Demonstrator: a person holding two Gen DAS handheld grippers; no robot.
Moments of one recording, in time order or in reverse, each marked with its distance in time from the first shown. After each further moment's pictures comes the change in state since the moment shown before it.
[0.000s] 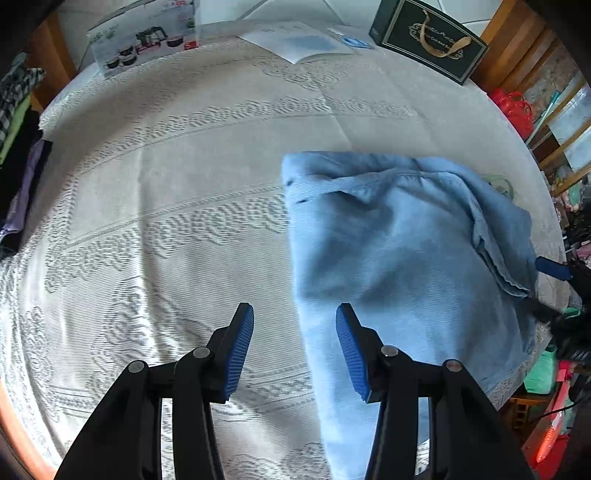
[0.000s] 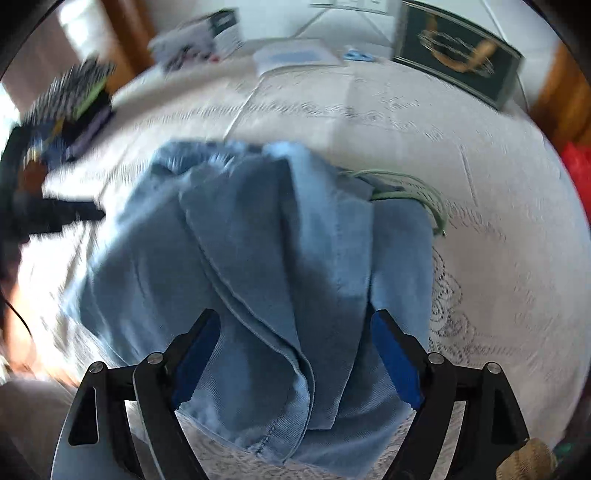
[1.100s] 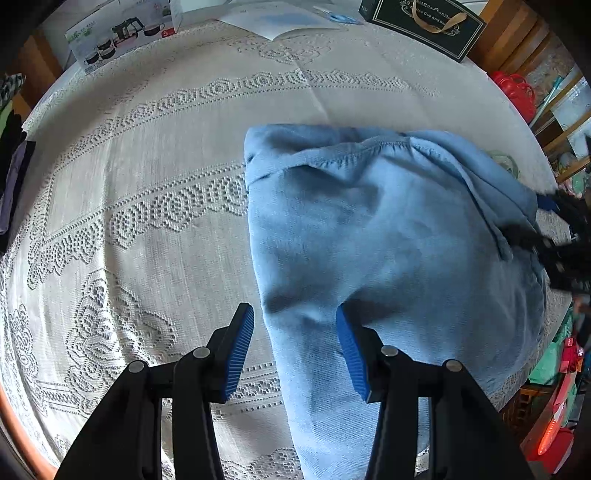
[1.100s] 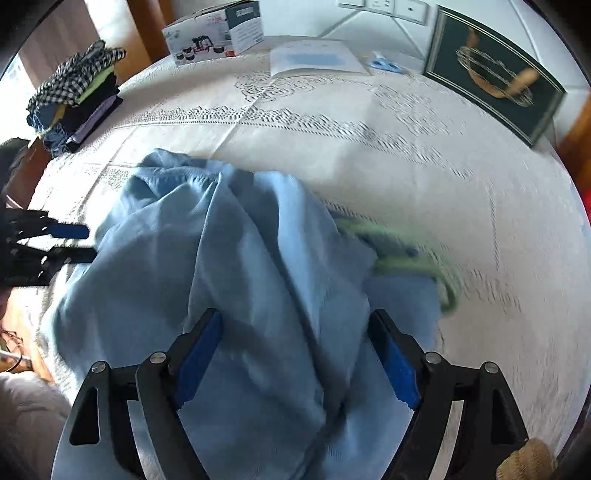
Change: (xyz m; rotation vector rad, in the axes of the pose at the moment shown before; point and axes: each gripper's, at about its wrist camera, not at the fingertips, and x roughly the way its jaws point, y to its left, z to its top) left arm 0.014 -0.019 -0.041 0.014 0.071 0.025; right arm 0.032 -0.023 0.048 -0.083 -0.026 0.085
